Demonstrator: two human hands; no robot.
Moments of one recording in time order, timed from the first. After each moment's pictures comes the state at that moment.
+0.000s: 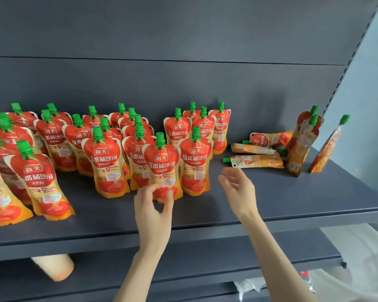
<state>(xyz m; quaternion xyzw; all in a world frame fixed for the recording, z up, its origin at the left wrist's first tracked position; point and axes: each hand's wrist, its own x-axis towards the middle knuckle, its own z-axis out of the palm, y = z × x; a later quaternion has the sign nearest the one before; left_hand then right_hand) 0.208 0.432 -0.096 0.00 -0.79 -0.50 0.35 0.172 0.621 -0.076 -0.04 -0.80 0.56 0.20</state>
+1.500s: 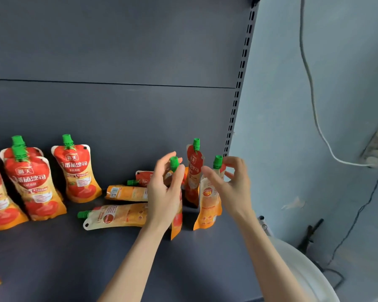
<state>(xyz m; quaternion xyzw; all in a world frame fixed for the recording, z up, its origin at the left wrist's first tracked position) 0.049 0.851 -0.017 -0.14 -0.69 -0.67 0.23 0.049 0.993 -0.016 -0.01 -0.77 0.55 0.32</state>
